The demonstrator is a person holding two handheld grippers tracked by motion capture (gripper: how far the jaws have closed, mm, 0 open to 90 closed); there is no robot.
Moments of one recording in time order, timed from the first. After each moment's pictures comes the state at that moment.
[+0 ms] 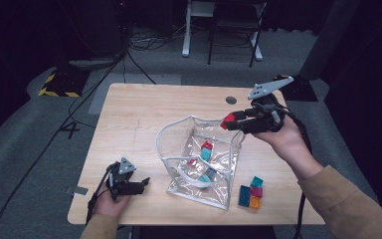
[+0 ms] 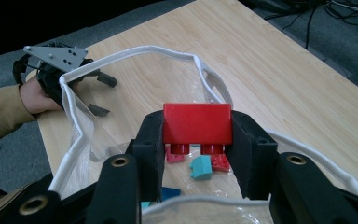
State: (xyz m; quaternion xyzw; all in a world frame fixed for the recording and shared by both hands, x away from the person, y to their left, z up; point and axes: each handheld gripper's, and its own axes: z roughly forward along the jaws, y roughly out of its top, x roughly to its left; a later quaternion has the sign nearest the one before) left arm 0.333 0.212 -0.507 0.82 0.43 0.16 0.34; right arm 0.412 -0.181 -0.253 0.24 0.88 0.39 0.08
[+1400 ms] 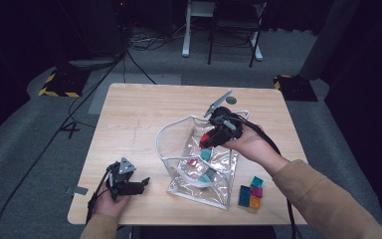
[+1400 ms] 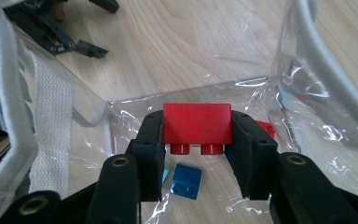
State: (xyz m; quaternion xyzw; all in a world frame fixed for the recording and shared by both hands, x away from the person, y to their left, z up) left arm 0.333 0.212 -0.507 0.82 0.43 0.16 0.34; right arm 0.436 -0.107 -0.319 0.22 0.95 0.25 0.02
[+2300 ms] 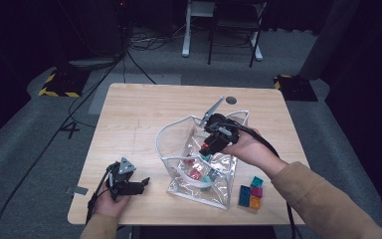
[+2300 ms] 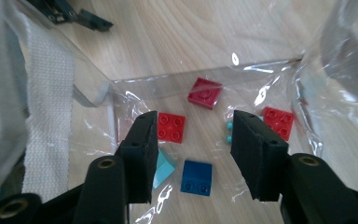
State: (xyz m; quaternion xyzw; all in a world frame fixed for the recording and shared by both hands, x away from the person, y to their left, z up) left arm 0.333 0.212 -0.507 0.82 0.43 0.16 0.34; right arm 0.429 -0.101 -0.330 0.19 0.96 0.22 0.01
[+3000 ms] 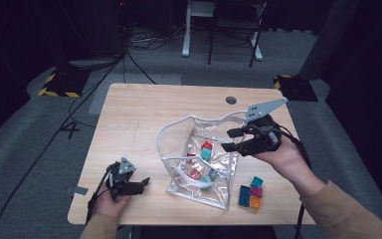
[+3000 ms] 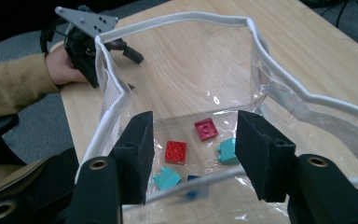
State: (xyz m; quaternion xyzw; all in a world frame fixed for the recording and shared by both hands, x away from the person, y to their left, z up) left arm 0.333 0.212 -0.507 0.82 0.43 0.16 0.34; right arm 0.377 -0.186 -0.277 0.21 0.89 0.39 0.07
